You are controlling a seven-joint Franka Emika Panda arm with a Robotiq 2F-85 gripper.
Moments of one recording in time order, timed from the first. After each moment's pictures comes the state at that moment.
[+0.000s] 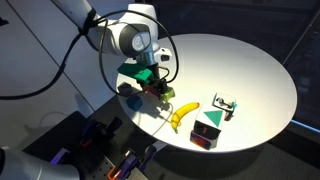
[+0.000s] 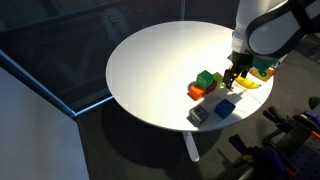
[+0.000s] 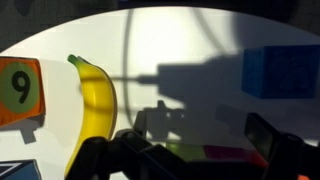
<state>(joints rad) 0.04 0.24 -0.06 -2.46 -0.13 2.54 0.08</state>
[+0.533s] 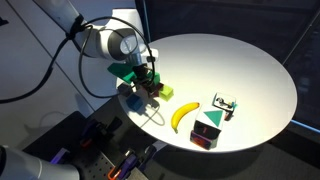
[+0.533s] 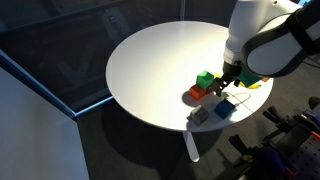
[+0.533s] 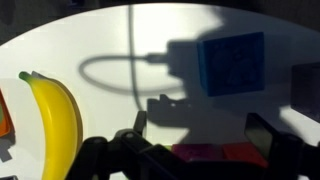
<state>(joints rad) 0.14 0.25 -0.05 -2.52 -0.13 2.66 0.32</state>
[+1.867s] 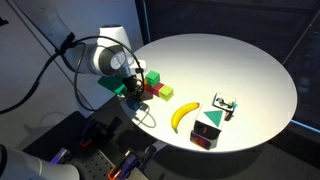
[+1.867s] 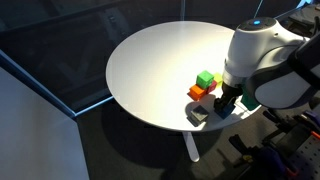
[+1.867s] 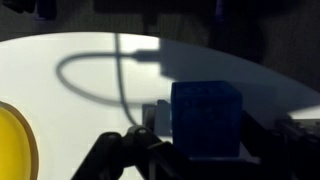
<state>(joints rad) 0.21 0.31 -0.04 -2.61 -0.17 2.82 0.34</state>
